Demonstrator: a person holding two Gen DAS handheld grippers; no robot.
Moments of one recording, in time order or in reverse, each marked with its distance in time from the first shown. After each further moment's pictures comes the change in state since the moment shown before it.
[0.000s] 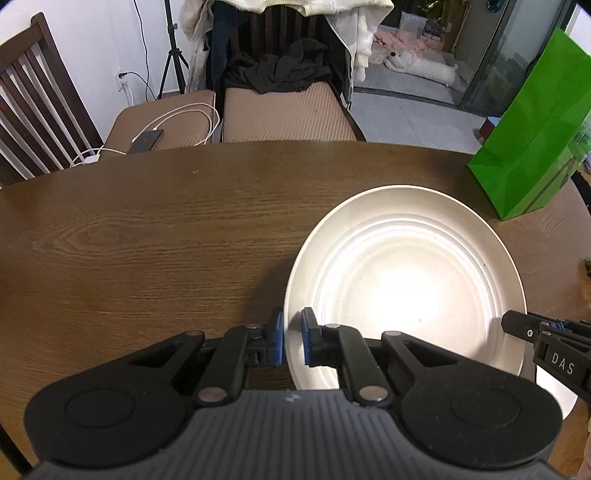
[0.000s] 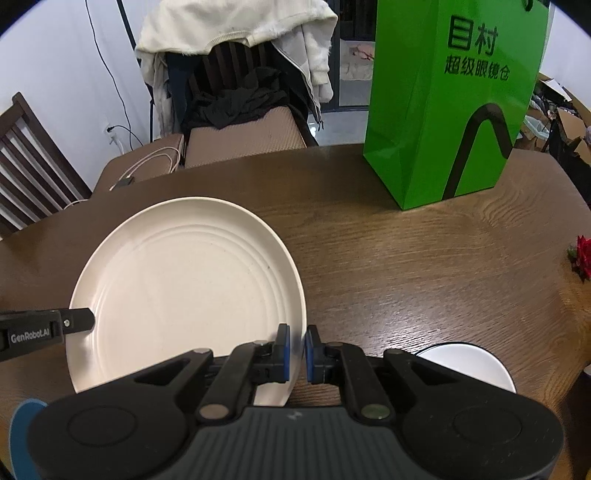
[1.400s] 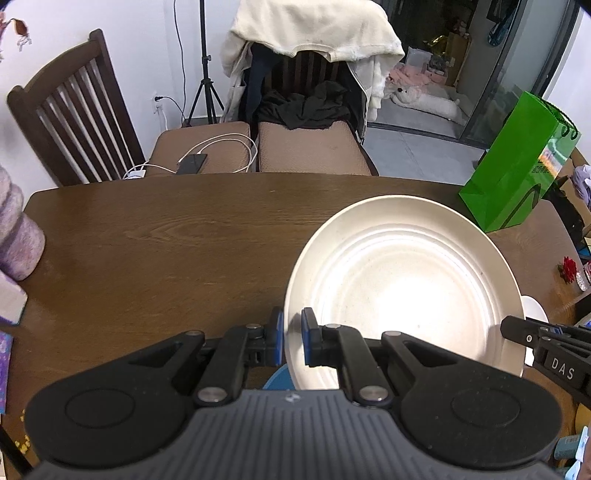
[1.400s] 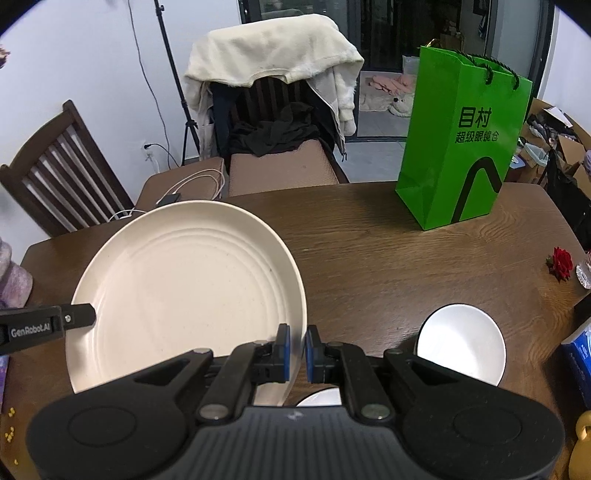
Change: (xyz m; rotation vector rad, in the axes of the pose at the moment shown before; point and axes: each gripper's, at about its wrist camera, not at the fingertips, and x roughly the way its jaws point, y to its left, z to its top) left arm -0.132 0.077 -0.048 -0.031 -0.103 0.003; right arm -0.121 0.083 -0.046 -0.033 -0.089 0.027
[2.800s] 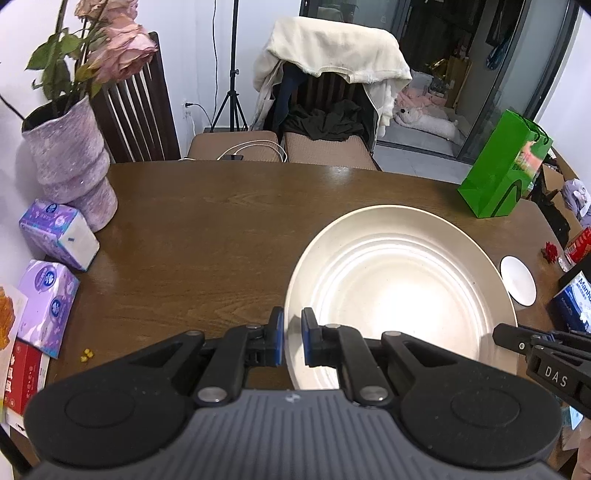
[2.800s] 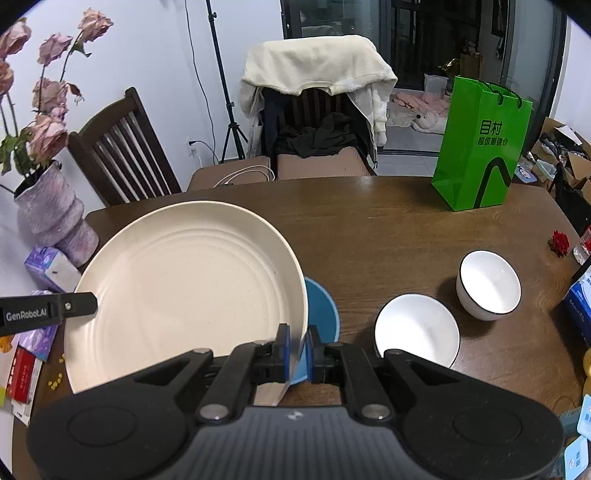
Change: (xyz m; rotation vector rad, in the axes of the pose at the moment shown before) left arm -0.116 0.096 -0.099 -0.030 -0.066 -0.018; right arm -0.110 0.102 -0.102 -0.051 -0.046 0.042
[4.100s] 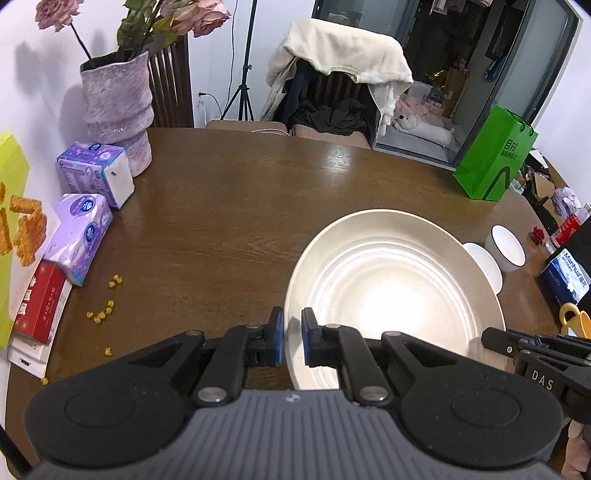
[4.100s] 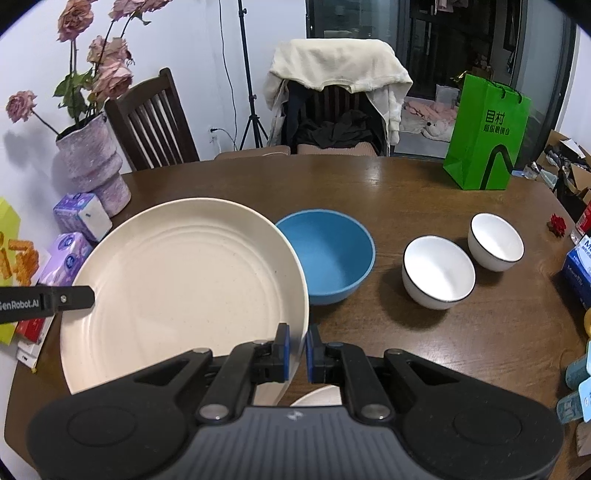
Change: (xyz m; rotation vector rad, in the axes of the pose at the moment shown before) left arm -0.057 0.054 -0.100 -0.046 -0.025 -0.036; right arm -0.045 0.053 -0.103 -0.055 -0.013 0.005
